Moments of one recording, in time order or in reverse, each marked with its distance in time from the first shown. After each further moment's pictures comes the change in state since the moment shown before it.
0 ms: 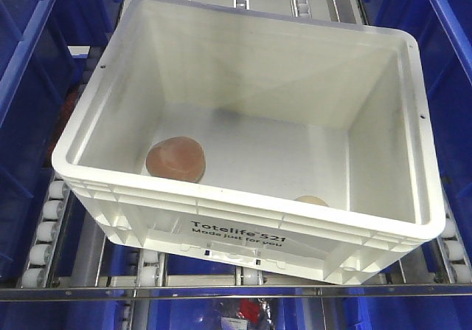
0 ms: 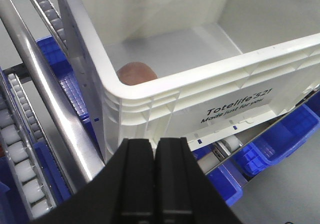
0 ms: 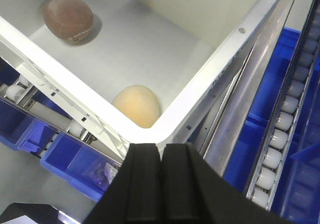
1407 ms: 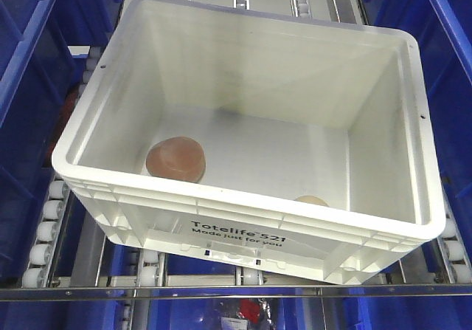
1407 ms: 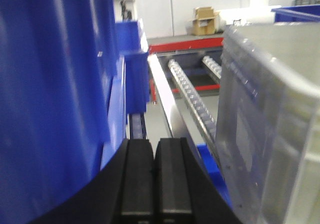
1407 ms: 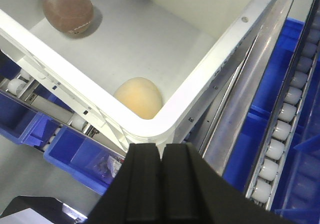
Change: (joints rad) left arm 0.508 -0.448 0.716 0.102 -0.826 -0.018; right arm 0.000 0.000 0.000 0.002 0.026 0.011
